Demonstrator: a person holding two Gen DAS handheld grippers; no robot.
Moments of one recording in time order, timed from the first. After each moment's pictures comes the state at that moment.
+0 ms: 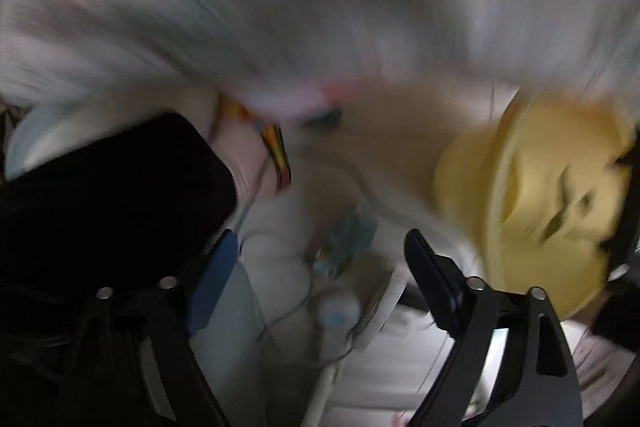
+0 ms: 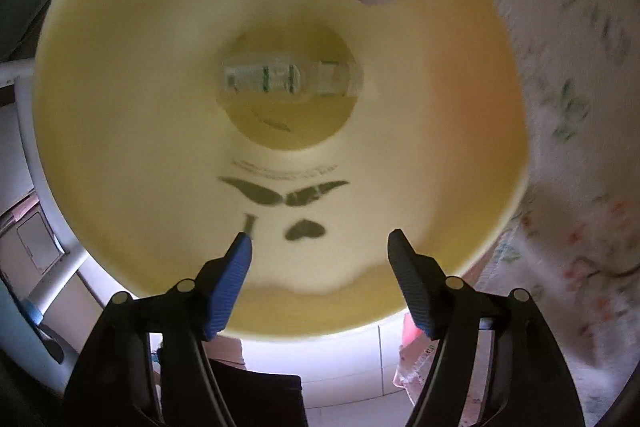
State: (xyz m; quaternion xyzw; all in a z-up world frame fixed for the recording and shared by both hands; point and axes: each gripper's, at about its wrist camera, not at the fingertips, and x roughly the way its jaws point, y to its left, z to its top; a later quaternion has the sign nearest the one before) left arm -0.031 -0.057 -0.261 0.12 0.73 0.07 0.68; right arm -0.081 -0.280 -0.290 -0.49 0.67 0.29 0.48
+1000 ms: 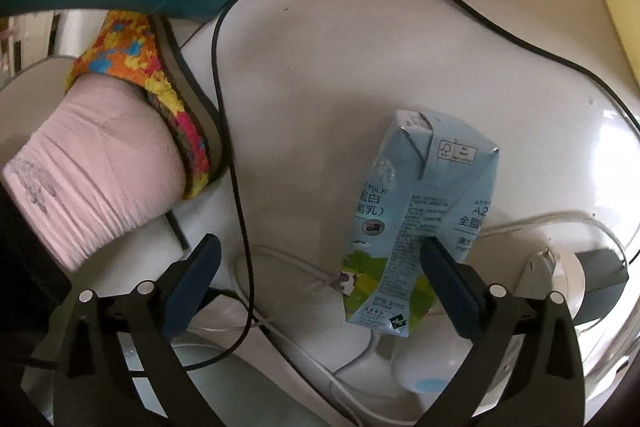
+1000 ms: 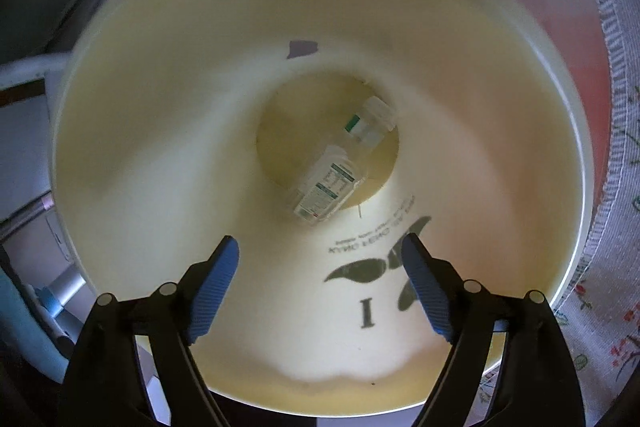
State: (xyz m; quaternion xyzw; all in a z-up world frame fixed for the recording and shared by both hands) left arm -0.081 -0.049 -0.498 0.33 0.74 0.01 0.59; right arm -0.088 -0.210 -0.312 -0.43 0.69 0.35 0.46
